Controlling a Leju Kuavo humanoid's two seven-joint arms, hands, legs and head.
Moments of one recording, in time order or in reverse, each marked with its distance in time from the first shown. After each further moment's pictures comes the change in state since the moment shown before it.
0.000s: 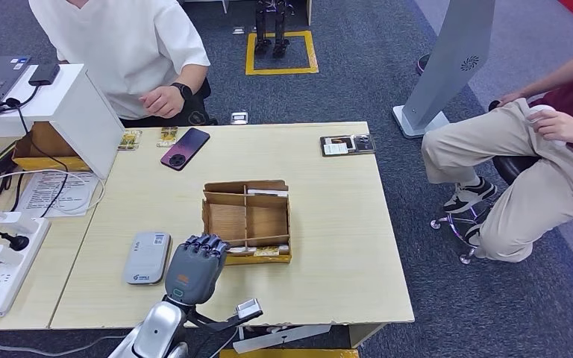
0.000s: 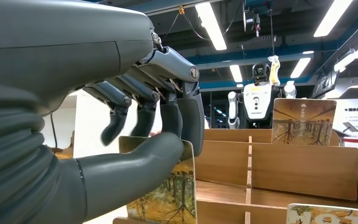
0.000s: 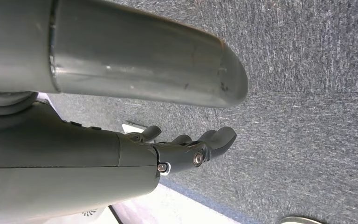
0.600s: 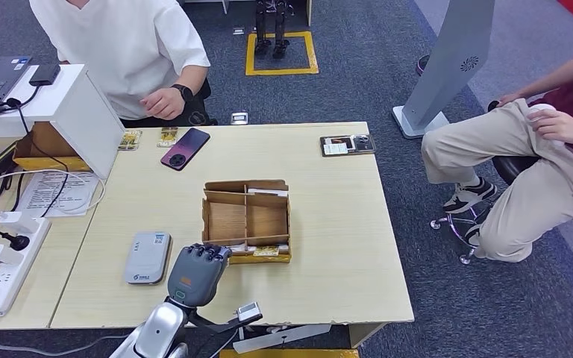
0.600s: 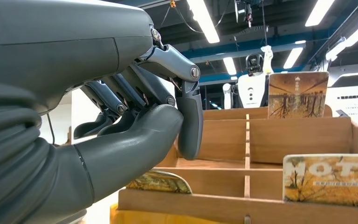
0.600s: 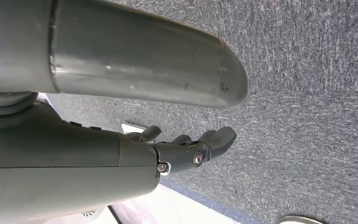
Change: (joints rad) left arm -0.018 -0.001 0.000 0.080 0.015 0.010 -0.021; right arm 0.000 -0.002 0.000 0.000 0.000 0.000 -0.002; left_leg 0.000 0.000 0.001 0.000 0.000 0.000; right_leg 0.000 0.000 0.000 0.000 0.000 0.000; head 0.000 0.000
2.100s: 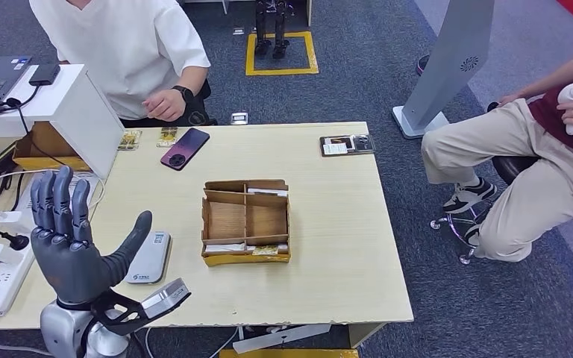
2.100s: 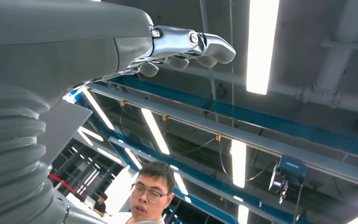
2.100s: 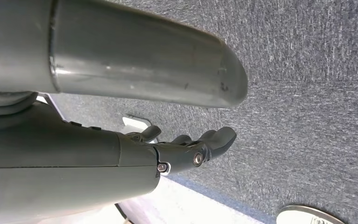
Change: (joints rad) left arm 0.148 -0.310 0.565 -0.733 0.366 0.002 -0.754; right arm 0.000 0.006 0.000 0.010 0.017 -0.037 0.009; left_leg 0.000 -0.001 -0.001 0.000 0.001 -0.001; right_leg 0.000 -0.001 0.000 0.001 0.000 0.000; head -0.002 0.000
